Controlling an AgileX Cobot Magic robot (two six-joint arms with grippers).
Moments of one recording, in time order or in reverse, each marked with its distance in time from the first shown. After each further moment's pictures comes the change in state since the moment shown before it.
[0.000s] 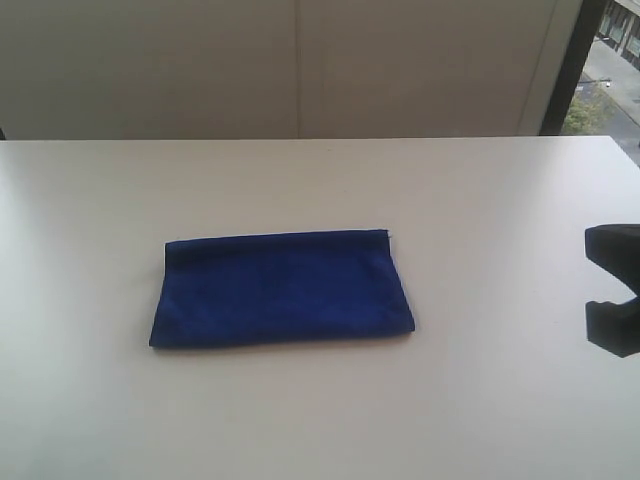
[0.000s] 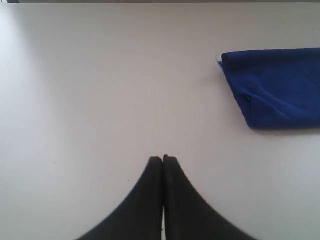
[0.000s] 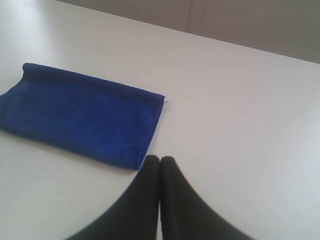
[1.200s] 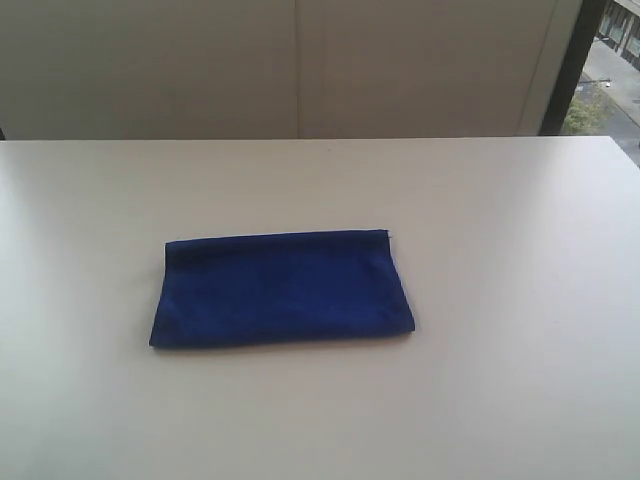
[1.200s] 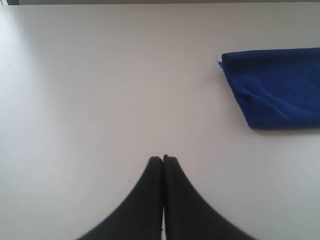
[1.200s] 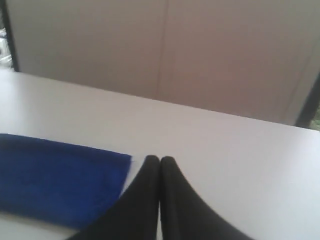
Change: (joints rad) left arm 0.000 0.000 0.000 0.000 -0.002 0.006; right arm -0.144 -0.219 0.112 0.004 -0.172 -0.037
